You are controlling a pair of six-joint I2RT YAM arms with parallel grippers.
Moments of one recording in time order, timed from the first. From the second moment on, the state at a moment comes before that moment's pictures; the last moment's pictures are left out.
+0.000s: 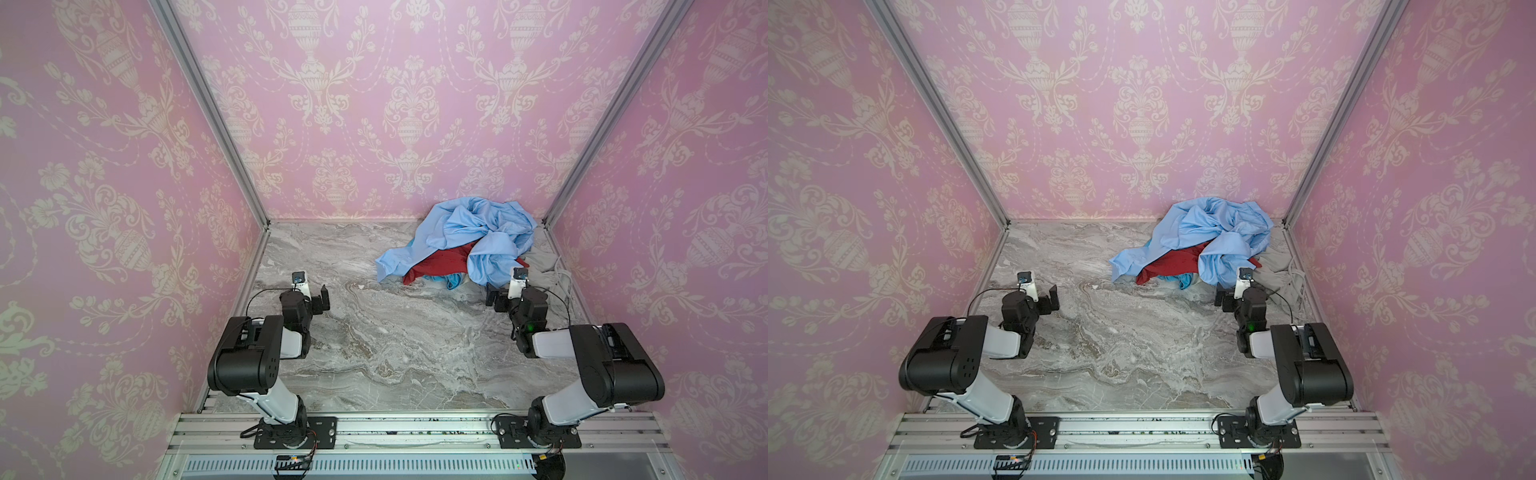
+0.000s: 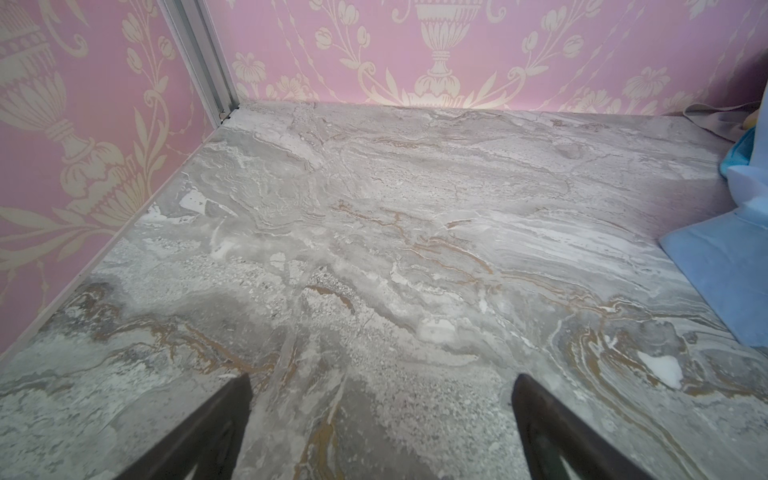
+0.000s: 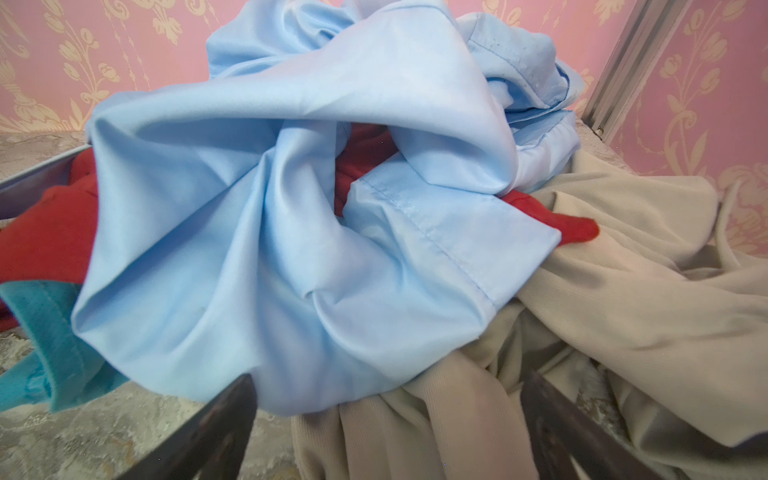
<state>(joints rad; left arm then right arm) 0.05 1.63 0.35 0.93 -0.04 -0.04 0.01 1.55 0.35 0.87 0.03 0.05</state>
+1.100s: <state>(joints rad) -0.13 1.35 0.63 0.38 -0.15 -0.02 0.05 1.08 0.44 0.43 0.35 0.18</state>
